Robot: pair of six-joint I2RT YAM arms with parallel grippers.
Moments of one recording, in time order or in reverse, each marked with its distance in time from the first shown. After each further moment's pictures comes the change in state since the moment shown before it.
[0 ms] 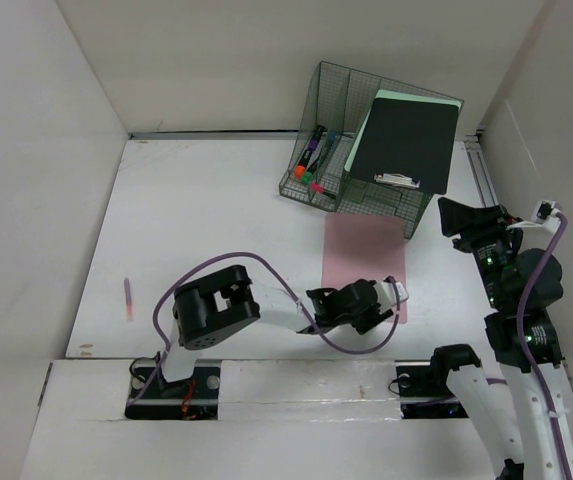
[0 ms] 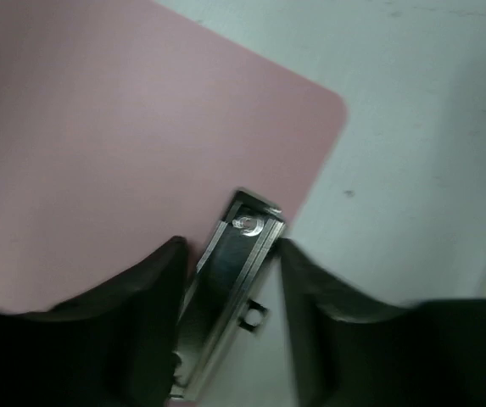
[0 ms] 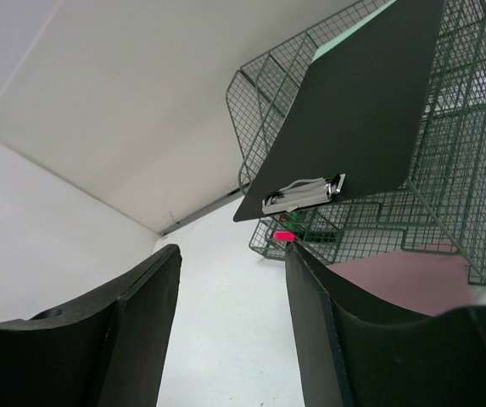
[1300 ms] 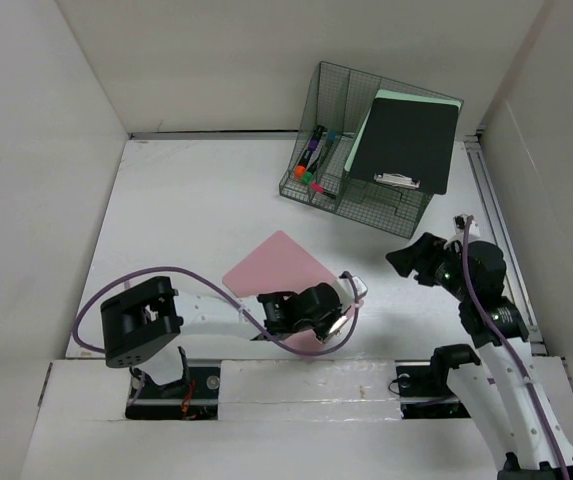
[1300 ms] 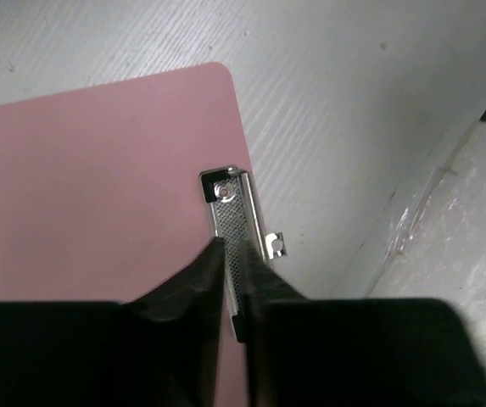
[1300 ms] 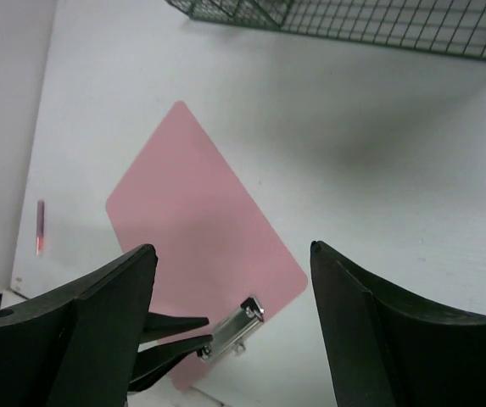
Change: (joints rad) left arm -0.002 -0.417 -0.277 -0.204 -0.081 -0.202; right arm 0.000 0.056 -0.261 -0.173 -0.345 -0.161
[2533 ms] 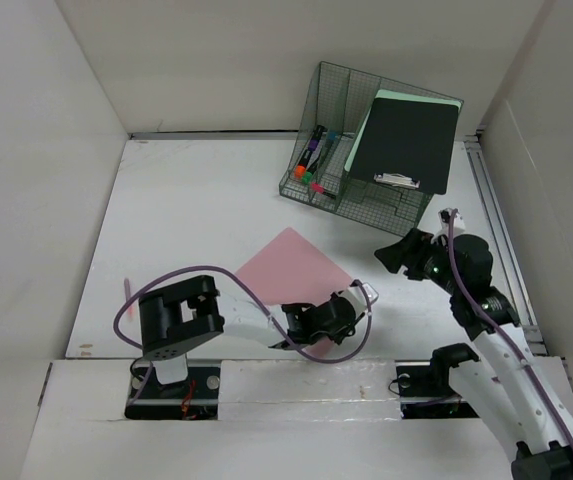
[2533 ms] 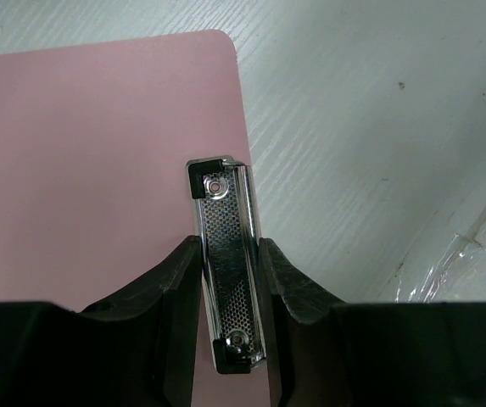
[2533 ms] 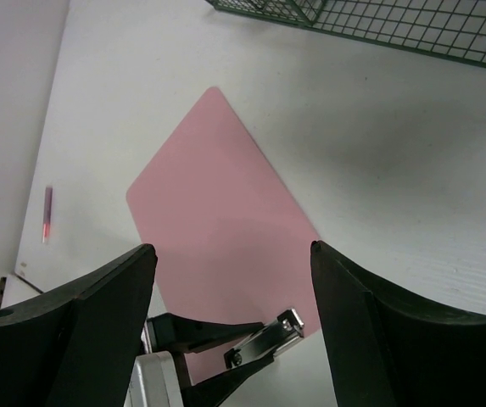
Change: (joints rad) left arm -0.059 0.206 0.042 0.145 -0.127 -0.075; right arm 0.092 0.097 -0.026 0.121 0.014 0.012
